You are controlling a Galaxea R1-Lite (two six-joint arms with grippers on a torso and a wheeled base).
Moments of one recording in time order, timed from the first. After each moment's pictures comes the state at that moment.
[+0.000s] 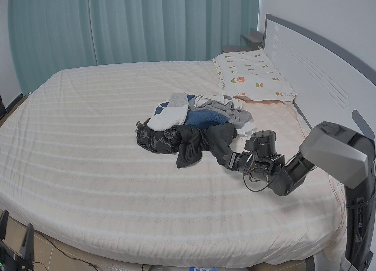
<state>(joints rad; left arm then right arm) 0.00 0.03 -0.08 -0.06 0.02 -0.05 0.44 2.38 -1.12 -0.86 0.03 0.51</state>
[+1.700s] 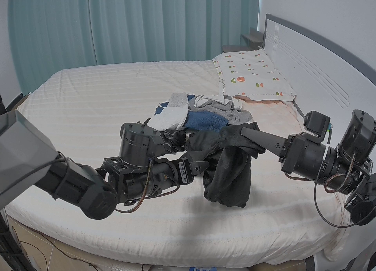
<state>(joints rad) -0.65 1.95 -0.88 -0.62 -0.02 -0.59 0.61 1.60 -0.50 -1.23 0.34 0.57</state>
